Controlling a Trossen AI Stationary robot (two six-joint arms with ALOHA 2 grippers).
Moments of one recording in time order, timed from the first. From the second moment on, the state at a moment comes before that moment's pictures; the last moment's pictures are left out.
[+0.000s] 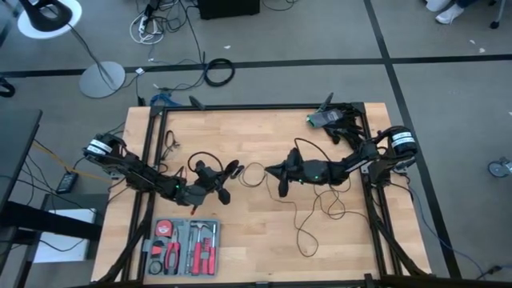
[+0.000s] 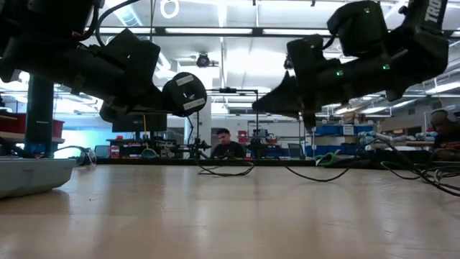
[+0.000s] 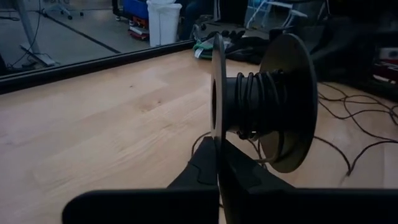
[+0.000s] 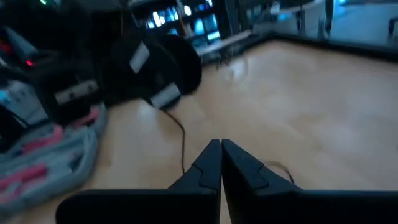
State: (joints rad) left arm -0.37 1.53 0.39 0.75 -0.98 -0.53; right arm 0.10 1.71 0.49 1.06 0.35 0.37
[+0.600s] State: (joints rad) left arm -0.37 1.53 0.39 0.99 -0.98 -0.29; right arm 0.09 1.79 0.58 0.94 0.29 0.21
